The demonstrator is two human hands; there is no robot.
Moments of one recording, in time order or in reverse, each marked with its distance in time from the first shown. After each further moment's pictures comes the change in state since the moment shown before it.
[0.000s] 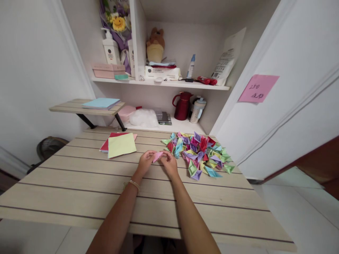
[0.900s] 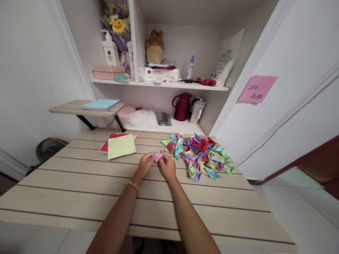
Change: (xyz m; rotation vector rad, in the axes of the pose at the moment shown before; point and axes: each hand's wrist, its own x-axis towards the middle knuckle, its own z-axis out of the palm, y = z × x) left_hand -0.002 0.004 0.002 -0.006 -0.061 0.040; right_hand -0.004 0.002 0.007 -0.215 0.022 -0.108
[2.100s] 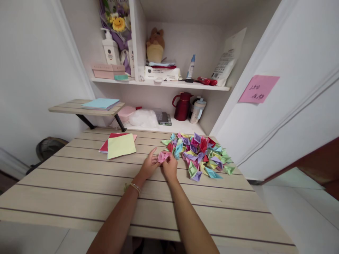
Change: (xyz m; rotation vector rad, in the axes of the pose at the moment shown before) left_hand -0.012 0.001 0.008 0.101 -0.199 0.000; right_hand -0.002 -0.009 -0.003 0.125 0.154 -0.012
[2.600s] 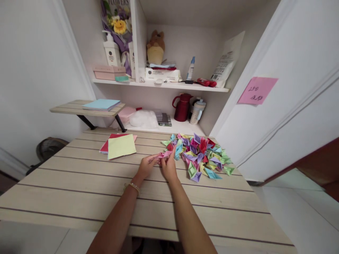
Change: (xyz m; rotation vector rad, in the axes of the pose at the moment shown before) left_hand 0.003 0.001 -0.004 -0.172 0.050 -0.035; right_hand -0.001 0.002 -0.003 -0.100 -0.092 -0.002
